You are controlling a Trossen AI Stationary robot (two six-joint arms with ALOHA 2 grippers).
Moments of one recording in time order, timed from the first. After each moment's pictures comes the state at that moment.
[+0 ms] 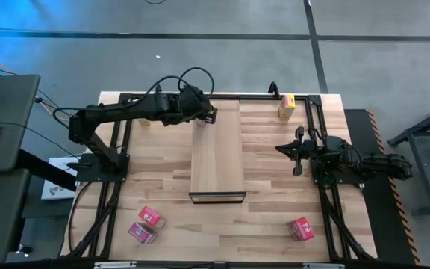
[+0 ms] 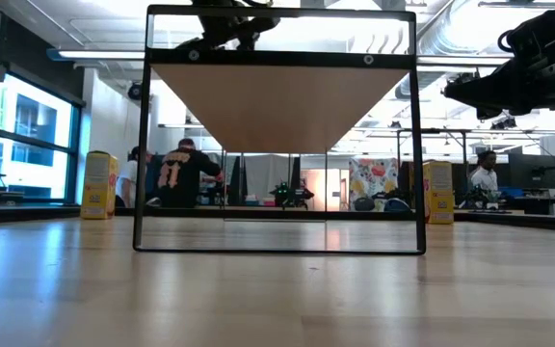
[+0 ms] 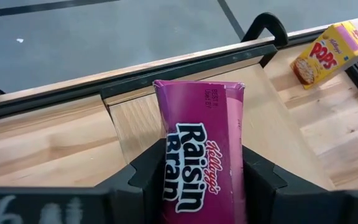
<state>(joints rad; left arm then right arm) 0.21 1.64 1.60 -0.92 -0.57 -0.88 -0.11 0.01 0.01 0.02 0.01 -0.11</state>
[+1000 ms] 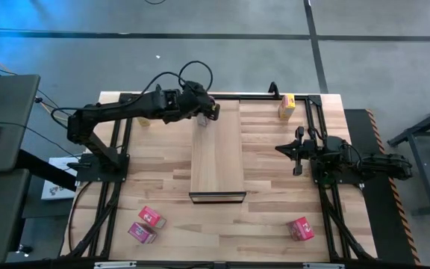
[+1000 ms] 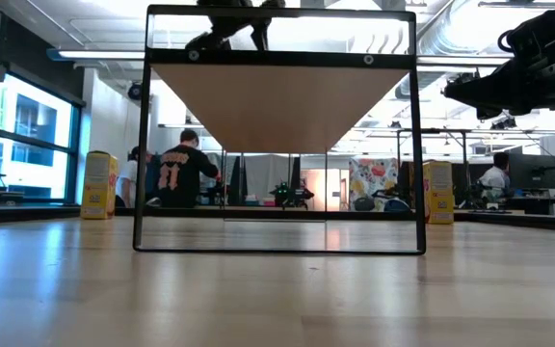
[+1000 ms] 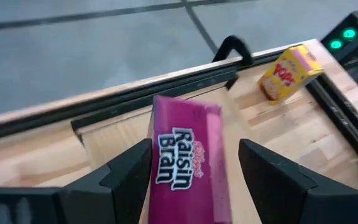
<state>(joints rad) 0.22 1.62 1.61 -0.79 -0.54 -0.77 -0.11 0.01 0.01 0.02 0.01 -0.11</state>
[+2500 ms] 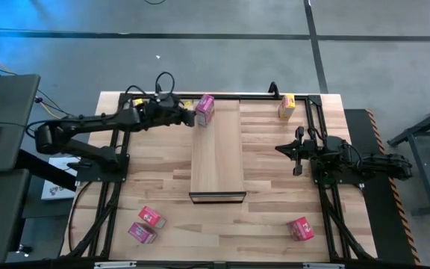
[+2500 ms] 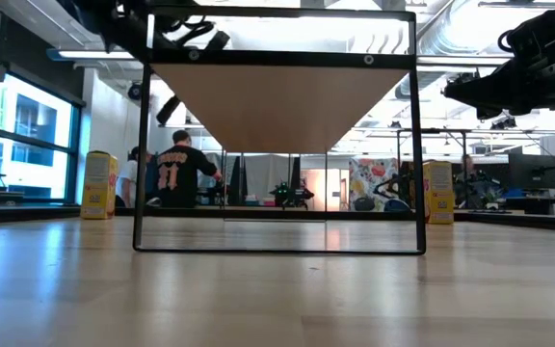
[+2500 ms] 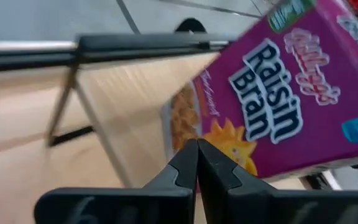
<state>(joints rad) 0.40 1.26 0.80 -0.03 -0.09 -0.77 -0.11 0.01 0.01 0.02 0.01 -0.11</state>
